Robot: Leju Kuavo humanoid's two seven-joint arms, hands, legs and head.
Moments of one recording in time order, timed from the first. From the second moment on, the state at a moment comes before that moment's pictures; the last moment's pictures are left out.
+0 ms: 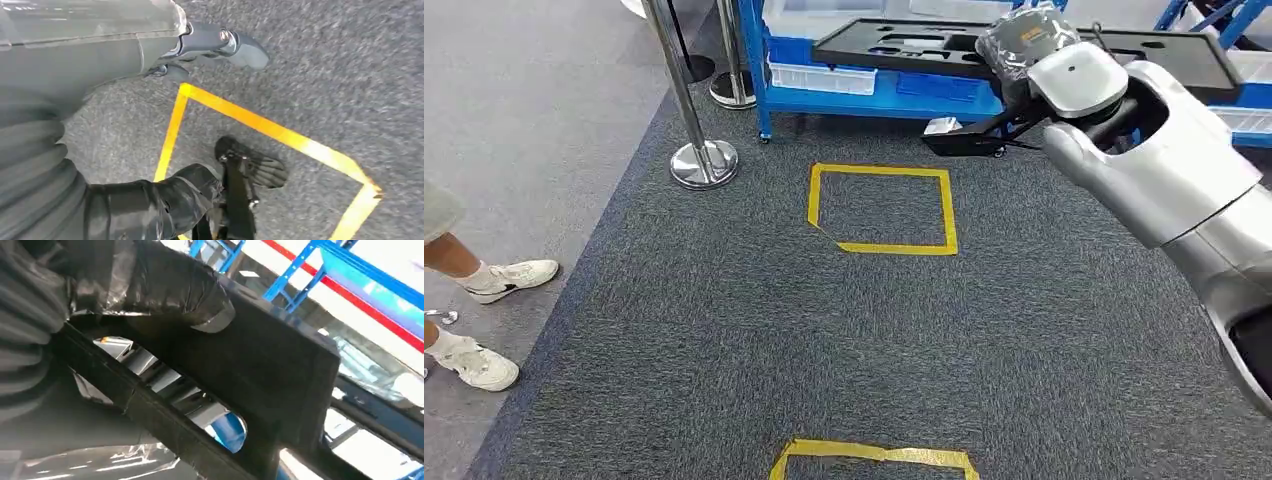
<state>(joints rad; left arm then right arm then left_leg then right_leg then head) -0.09 -0.13 1.24 -0.21 -0.89 -0.09 -0.44 -1.47 -0.34 0.94 -1.01 1.07 0.47 0.09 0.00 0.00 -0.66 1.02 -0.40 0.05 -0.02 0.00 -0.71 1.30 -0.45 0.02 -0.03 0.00</state>
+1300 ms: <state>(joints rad) -0.08 -0.13 1.26 -0.21 -0.90 -0.07 -0.44 -1.52 -0.42 0.94 -1.05 1.03 0.49 0.11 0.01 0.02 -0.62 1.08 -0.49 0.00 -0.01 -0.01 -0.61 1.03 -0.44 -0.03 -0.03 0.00</state>
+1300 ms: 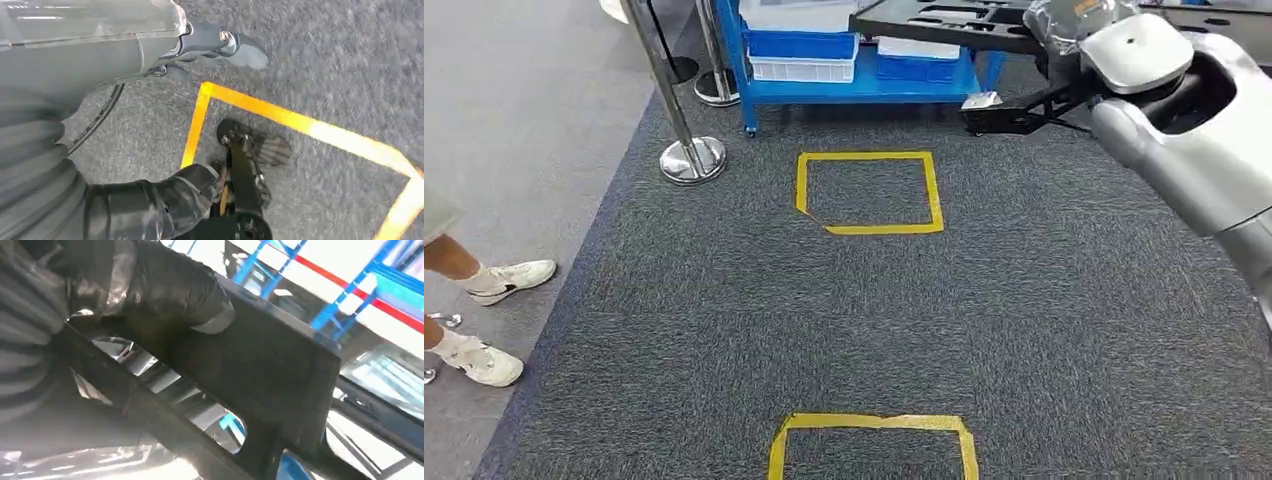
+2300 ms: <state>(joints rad) -0.09 -0.13 1.26 -0.21 -0.93 -0.06 -0.44 -1.56 -0.44 0.94 -1.03 1.06 0.50 0.11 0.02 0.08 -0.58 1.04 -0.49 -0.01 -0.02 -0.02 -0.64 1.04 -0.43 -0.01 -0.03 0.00</state>
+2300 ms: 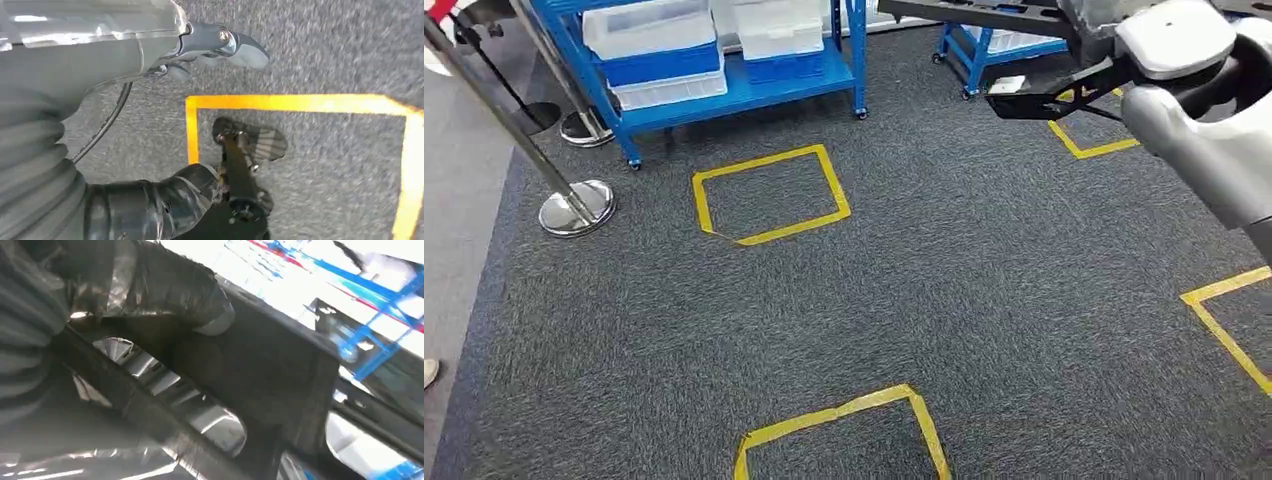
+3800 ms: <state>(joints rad) -0.09 -0.13 1.27 -0.21 -0.92 -0.05 -0.47 -1.64 -0.68 0.97 -1.11 1.01 0.58 0.10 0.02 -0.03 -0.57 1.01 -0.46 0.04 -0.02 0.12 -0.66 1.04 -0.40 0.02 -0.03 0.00</state>
